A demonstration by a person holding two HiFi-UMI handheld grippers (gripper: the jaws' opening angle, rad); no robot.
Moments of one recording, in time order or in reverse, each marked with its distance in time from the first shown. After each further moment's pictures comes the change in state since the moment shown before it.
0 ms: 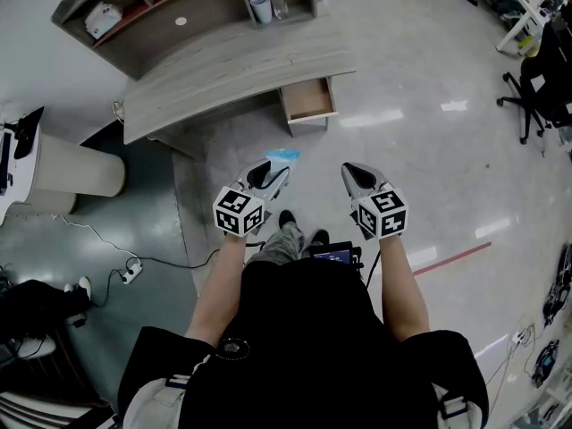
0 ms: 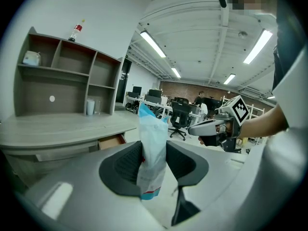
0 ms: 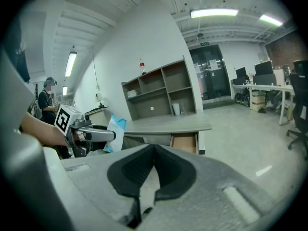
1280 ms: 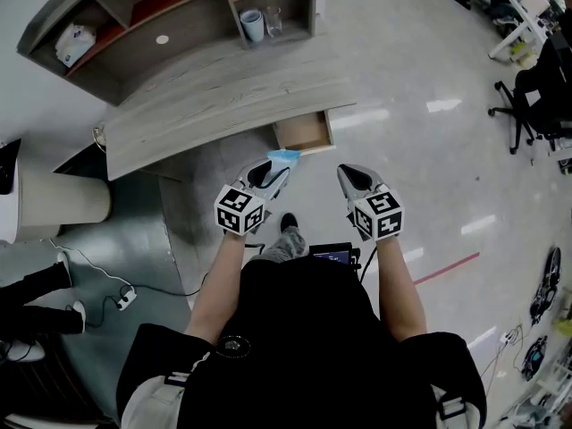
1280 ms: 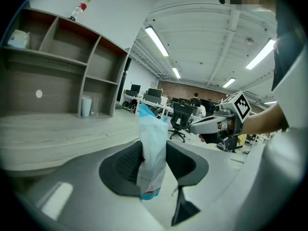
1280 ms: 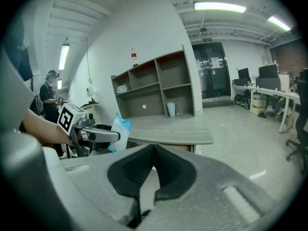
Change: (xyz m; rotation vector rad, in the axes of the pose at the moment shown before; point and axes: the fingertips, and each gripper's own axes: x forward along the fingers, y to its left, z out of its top) left arm 0.103 0.113 0.041 -0.029 0.015 -0.067; right arm 0.117 -0.069 0.063 -0.033 0.063 -0.040
